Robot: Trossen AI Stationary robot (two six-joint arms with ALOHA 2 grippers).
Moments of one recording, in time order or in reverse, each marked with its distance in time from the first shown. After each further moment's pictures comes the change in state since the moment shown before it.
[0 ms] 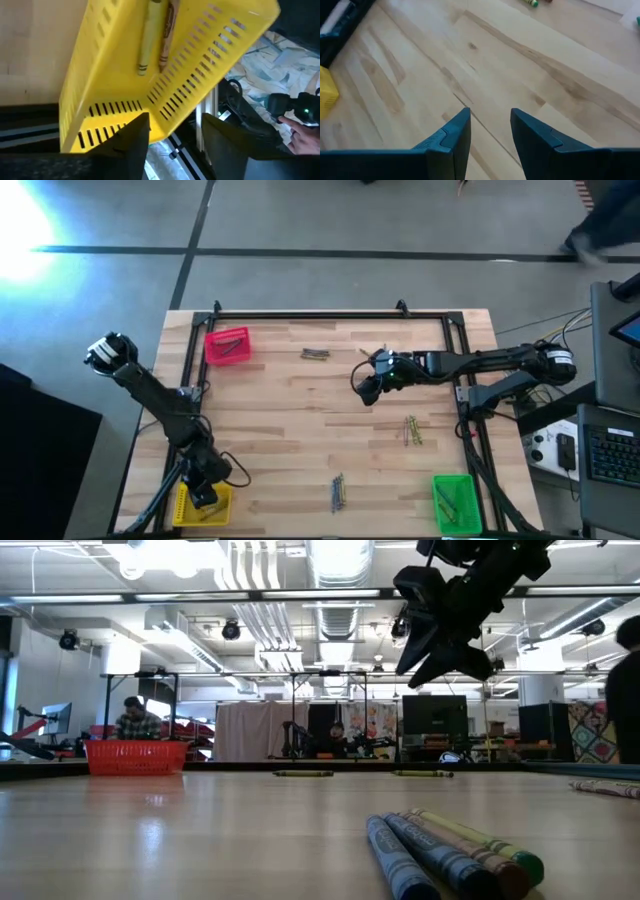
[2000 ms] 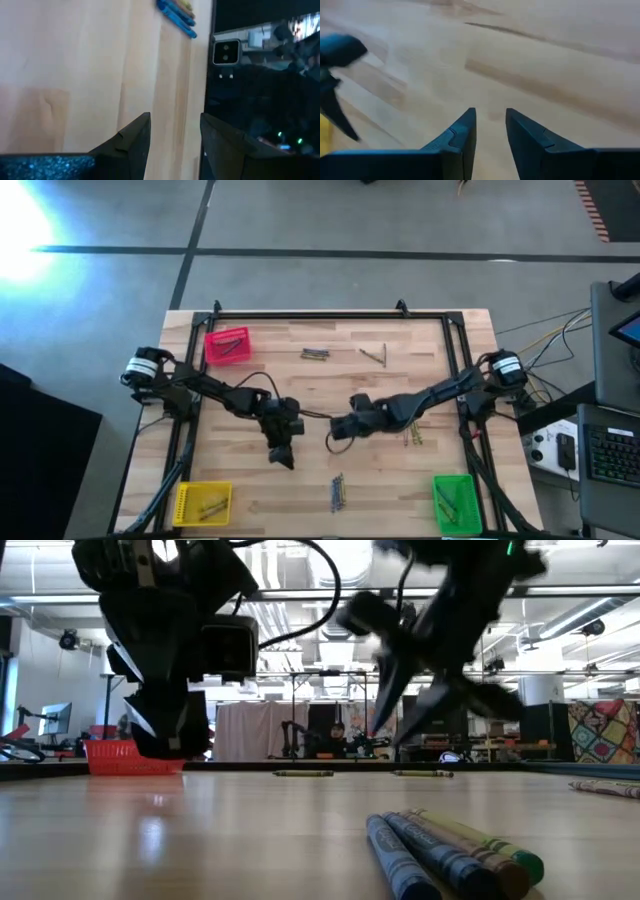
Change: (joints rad) left arm 0.669 0.418 0.197 0.406 -0.004 0.782; right arm 0.334 0.426 0.189 0.037 0.134 0.749
